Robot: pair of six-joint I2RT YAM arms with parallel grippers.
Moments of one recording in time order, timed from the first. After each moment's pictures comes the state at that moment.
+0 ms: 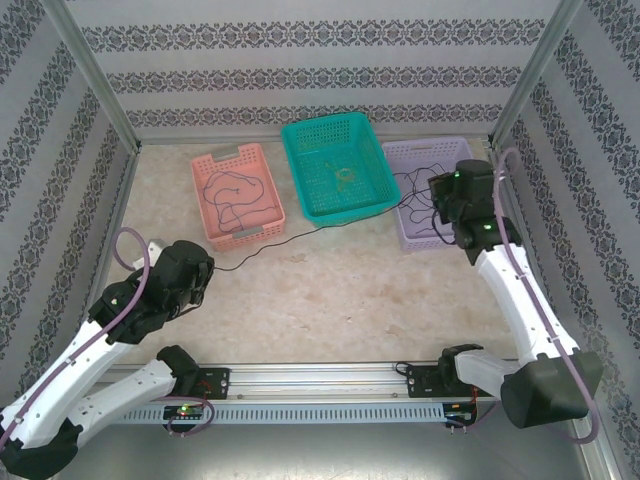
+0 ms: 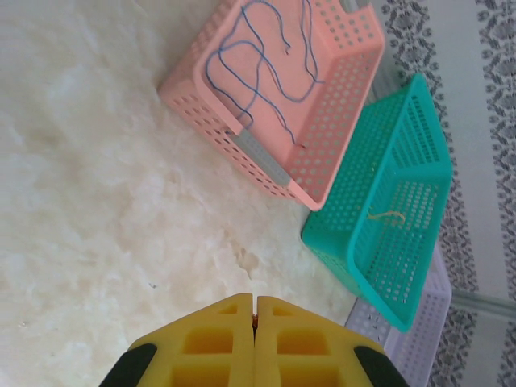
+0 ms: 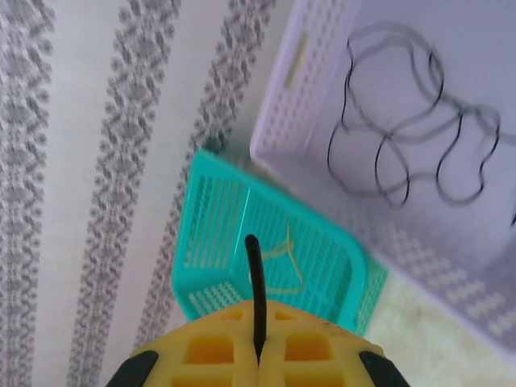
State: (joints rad) left arm -0.65 0.70 0.96 -1.07 -0.45 -1.62; right arm 0.09 1.14 1.06 -0.43 0.06 1.27
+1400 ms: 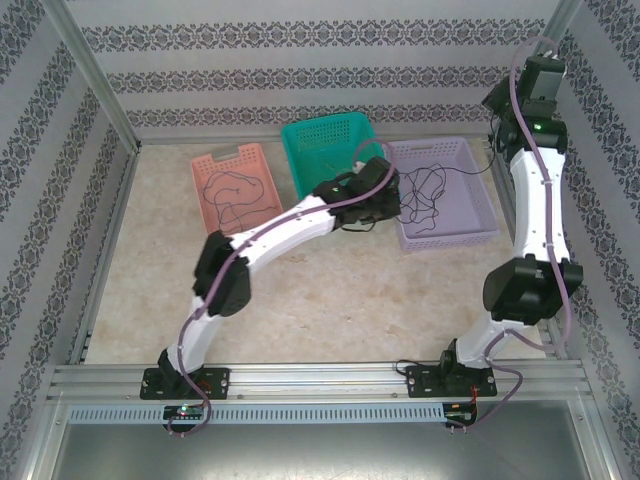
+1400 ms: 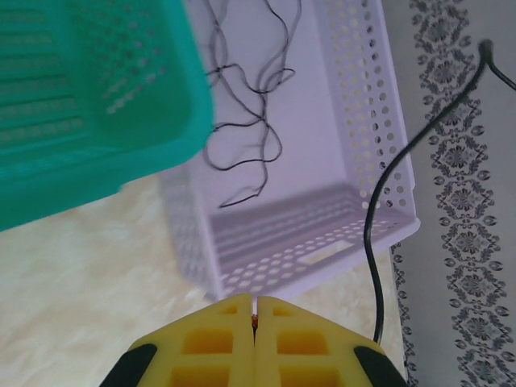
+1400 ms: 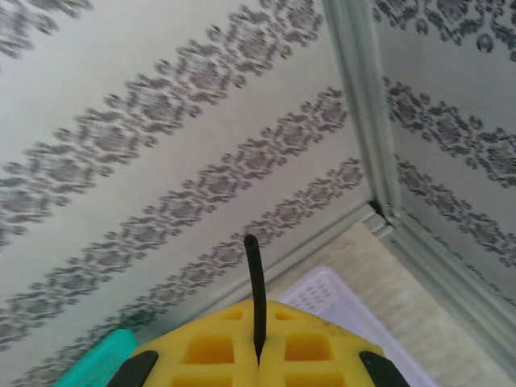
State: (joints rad) left arm -0.86 2.23 2.14 -0.61 0.00 -0.93; right arm -0.20 1.73 1.95 -0.61 0.07 0.47
